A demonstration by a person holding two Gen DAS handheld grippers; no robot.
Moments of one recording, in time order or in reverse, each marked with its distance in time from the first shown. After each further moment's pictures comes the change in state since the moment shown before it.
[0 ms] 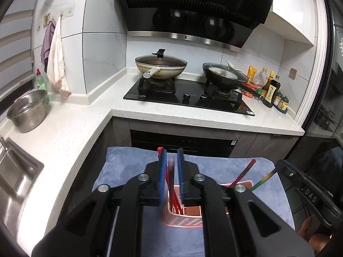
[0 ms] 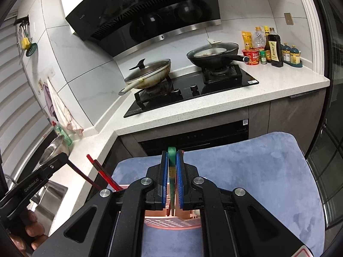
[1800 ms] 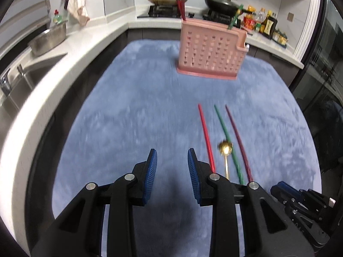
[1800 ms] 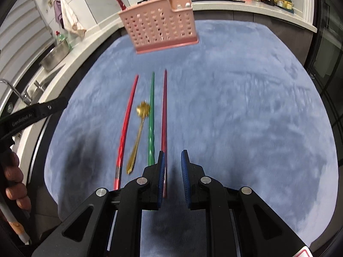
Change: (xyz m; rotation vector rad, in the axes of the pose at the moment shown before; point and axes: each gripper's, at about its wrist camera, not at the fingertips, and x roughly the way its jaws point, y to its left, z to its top) left arm -0.115 0.022 -0.279 0.024 0.350 0.043; right arm -0.132 -0.027 -0.313 -0.116 0.447 -0.068
